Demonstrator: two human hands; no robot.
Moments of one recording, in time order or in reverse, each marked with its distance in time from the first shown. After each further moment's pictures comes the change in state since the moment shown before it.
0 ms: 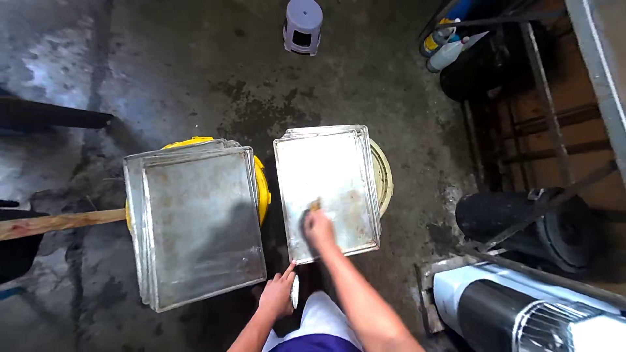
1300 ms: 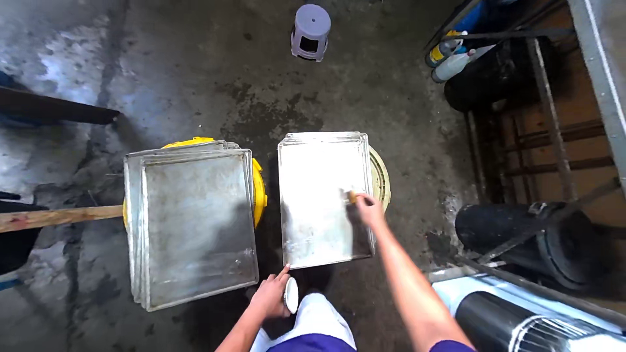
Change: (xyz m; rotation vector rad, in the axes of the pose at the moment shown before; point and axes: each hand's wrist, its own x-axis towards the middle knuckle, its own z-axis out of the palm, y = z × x) left_hand 0.000 -0.003 -0.014 -0.143 -0.022 0.058; right_hand 0.037 0.106 -0.116 0.441 0.207 -0.003
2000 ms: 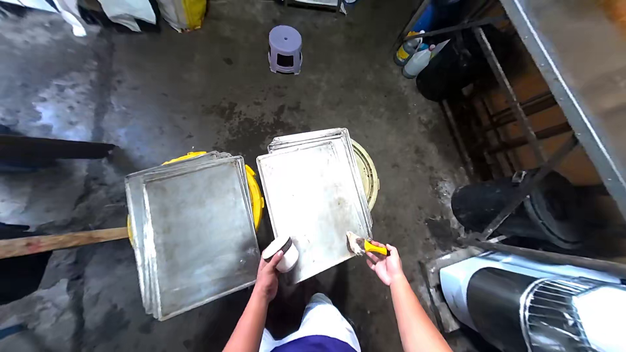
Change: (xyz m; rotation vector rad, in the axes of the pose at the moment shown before) left_hand -0.009 0.013 -0.010 -1.674 0.674 0.155; right_hand -0.166 0.133 0.001 1.095 0.338 0.778
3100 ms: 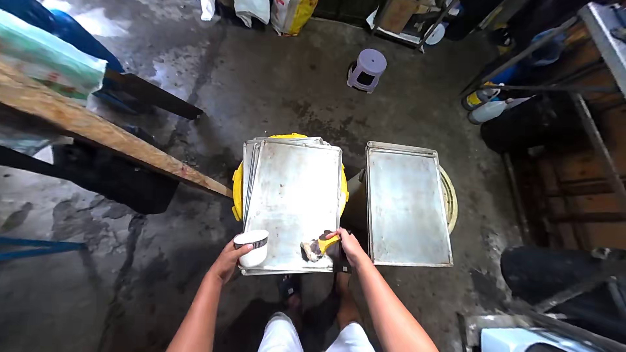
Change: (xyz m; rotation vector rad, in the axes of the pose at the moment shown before) left_hand 0.015 0.135 -0.380 0.248 -0.022 0.105; right_hand -0.123 0.242 0.306 -1.039 -0.469 -0.288
